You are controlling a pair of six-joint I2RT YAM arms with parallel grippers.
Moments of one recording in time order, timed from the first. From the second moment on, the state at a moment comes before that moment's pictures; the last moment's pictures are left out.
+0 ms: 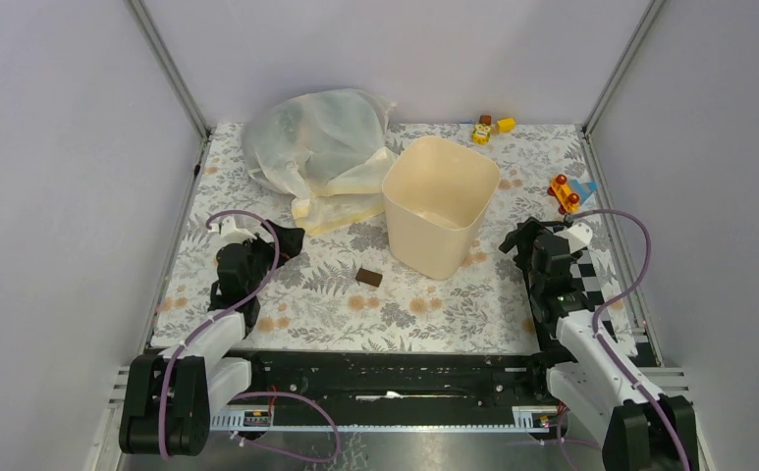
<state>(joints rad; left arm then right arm) -0.03 1.02 0.20 0.56 0.15 -0.68 0.17 0.87 0.35 0.03 0.34 0.65</state>
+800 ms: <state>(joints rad) -0.03 1.13 0.19 0.81 0.42 -0.64 0.17 0.84 1.08 -0.63 0.08 0.56</state>
